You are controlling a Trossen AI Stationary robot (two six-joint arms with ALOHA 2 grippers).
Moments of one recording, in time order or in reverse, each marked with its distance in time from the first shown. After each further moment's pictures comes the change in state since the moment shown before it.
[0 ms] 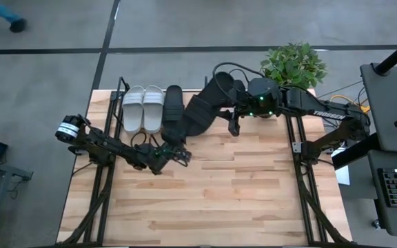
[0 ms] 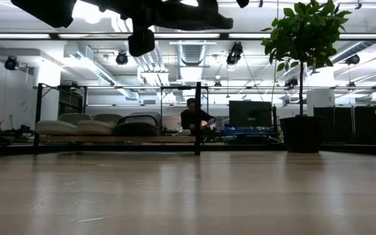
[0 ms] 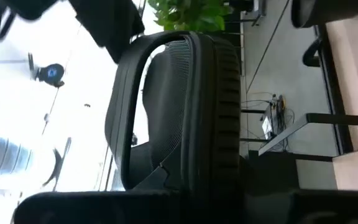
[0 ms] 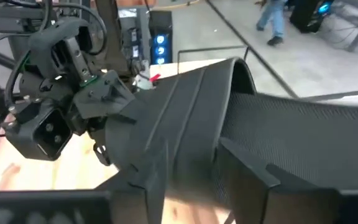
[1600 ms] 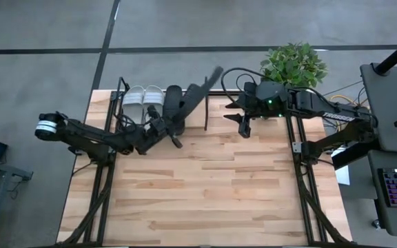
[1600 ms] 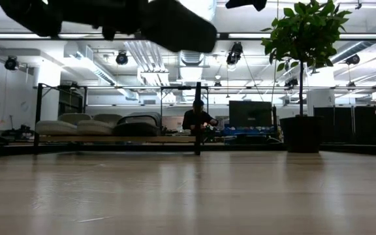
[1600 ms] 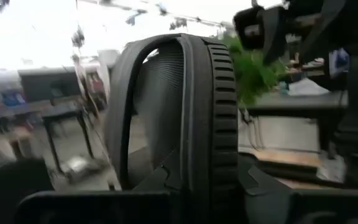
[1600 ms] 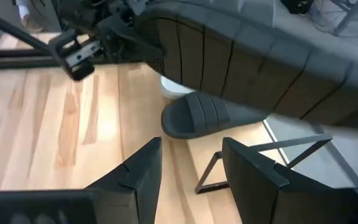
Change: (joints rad) left arm 0.200 -0.297 -0.201 -0.207 0.432 -1.559; right arm 0.000 -0.103 -0.085 -0.119 0.067 -0.044
